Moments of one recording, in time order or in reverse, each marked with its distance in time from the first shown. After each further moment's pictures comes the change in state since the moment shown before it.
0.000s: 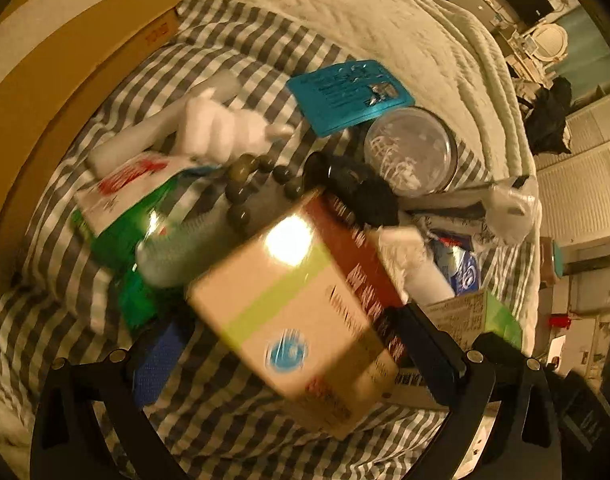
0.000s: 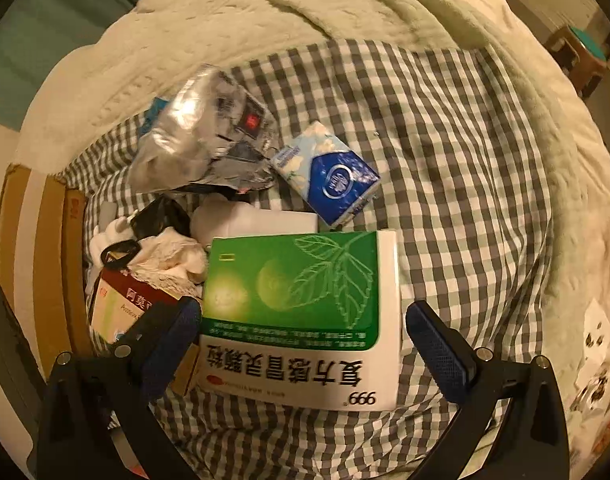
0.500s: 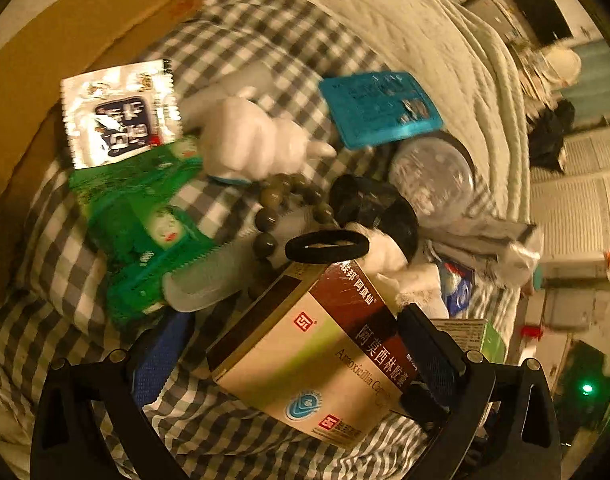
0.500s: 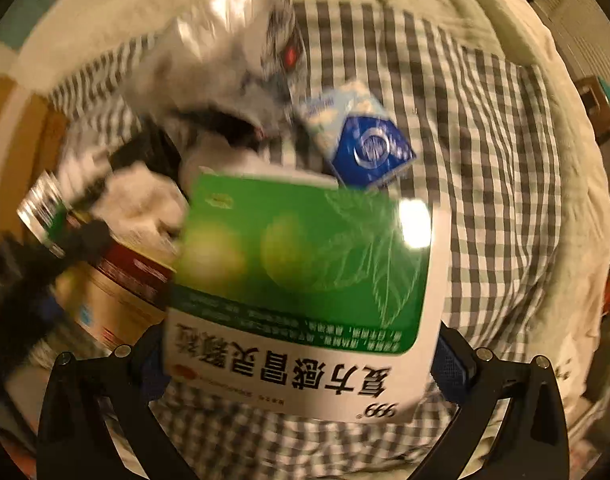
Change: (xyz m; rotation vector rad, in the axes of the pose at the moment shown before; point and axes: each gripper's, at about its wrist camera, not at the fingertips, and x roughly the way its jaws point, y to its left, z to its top) left arm 0.003 0.031 0.013 -0.067 0.094 -0.082; right arm 0.037 0.026 -0.016 -0.231 0.128 -0.136
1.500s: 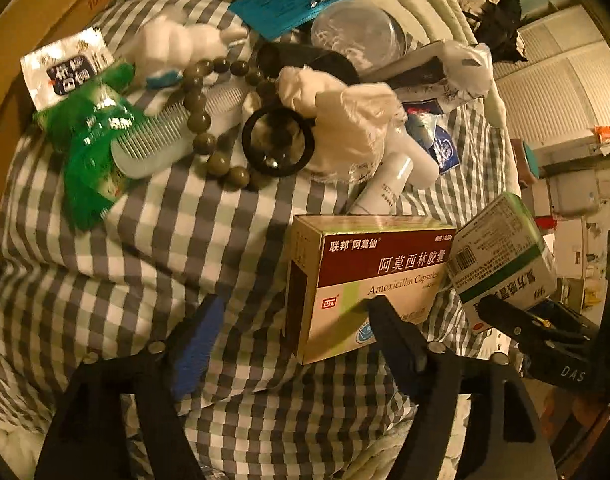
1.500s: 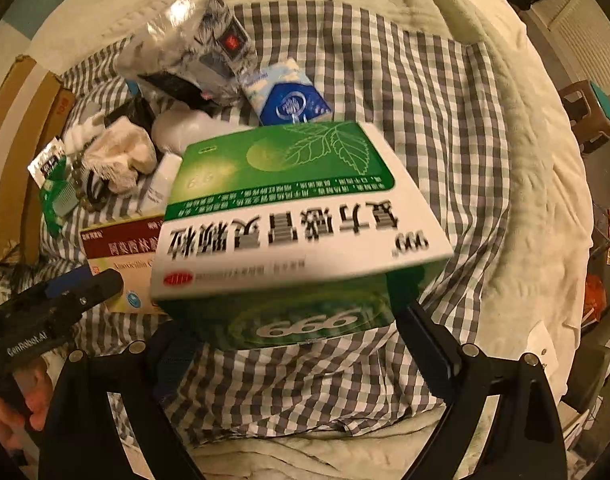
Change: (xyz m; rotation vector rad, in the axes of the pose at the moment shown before) left arm 0.001 -0.019 -0.076 0.289 0.111 0.029; right arm -0.031 -0.054 -0.057 -0.029 -0.040 0.001
